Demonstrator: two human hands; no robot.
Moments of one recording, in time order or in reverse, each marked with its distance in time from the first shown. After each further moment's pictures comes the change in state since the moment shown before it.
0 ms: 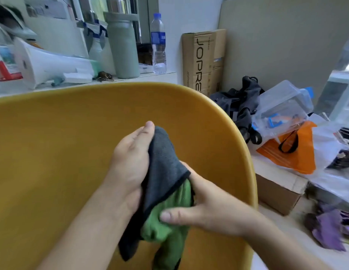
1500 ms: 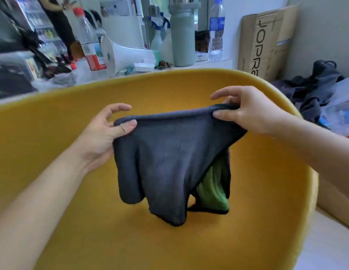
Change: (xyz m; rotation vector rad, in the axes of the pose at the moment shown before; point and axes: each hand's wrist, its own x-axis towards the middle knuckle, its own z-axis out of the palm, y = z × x) left_hand -0.010 0.064 -0.152 0.314 0.021 0.097; right_hand 0.082 -0.049 -0.040 -0.499 0.284 -0.154
